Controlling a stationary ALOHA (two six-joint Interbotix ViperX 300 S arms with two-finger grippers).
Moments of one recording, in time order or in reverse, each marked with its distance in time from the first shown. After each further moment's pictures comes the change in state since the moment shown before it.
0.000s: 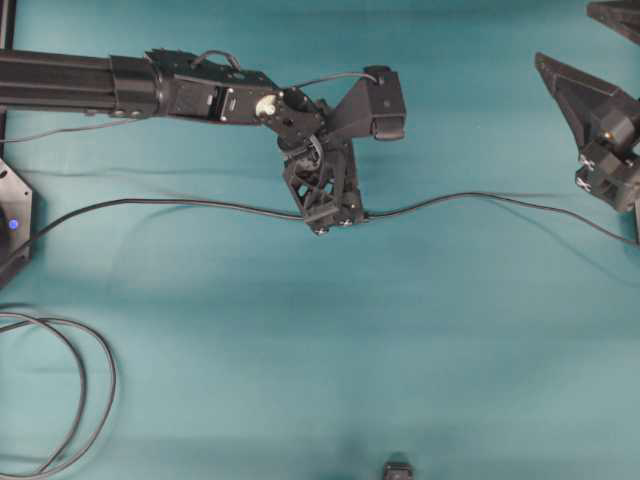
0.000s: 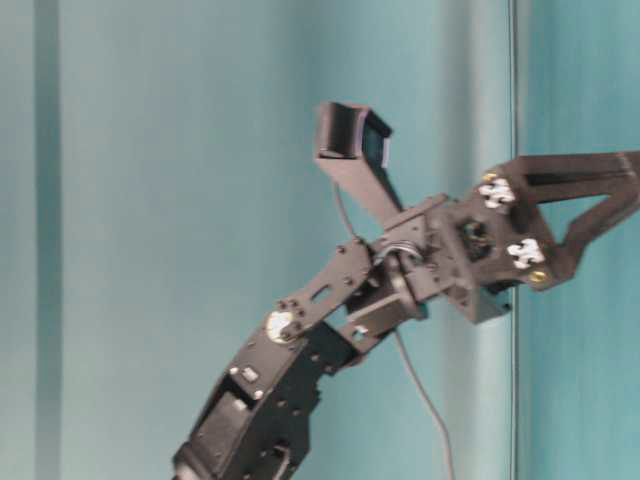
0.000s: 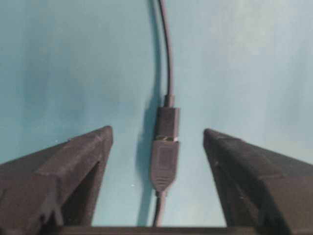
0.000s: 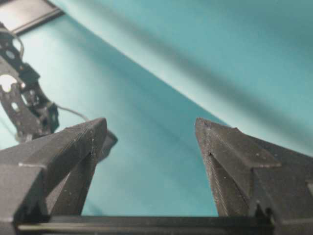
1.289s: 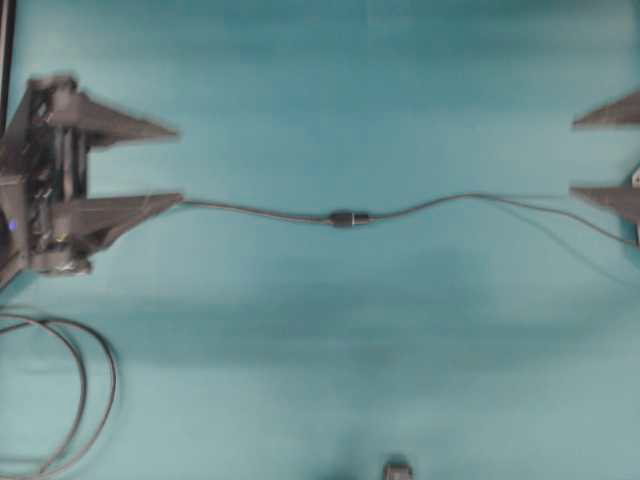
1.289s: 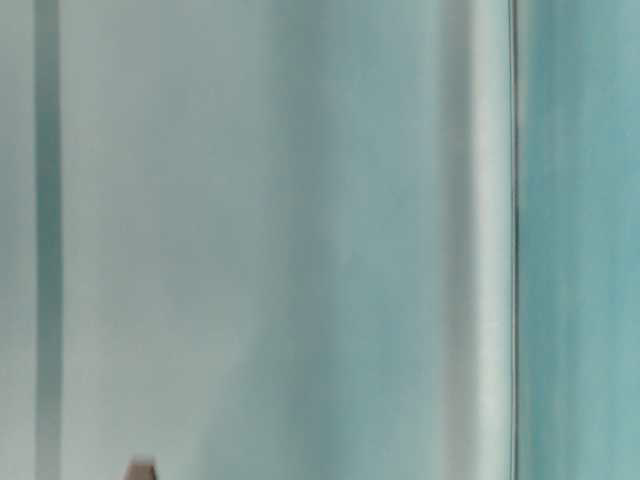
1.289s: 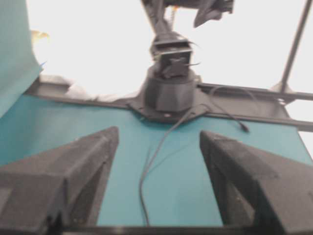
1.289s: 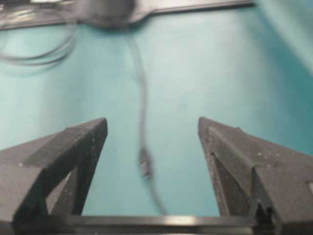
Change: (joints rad) left arm -0.408 -1.115 0.836 0.000 -1.052 0.103; right arm -0.008 -0.488 0.535 0.041 -0.758 -0.083
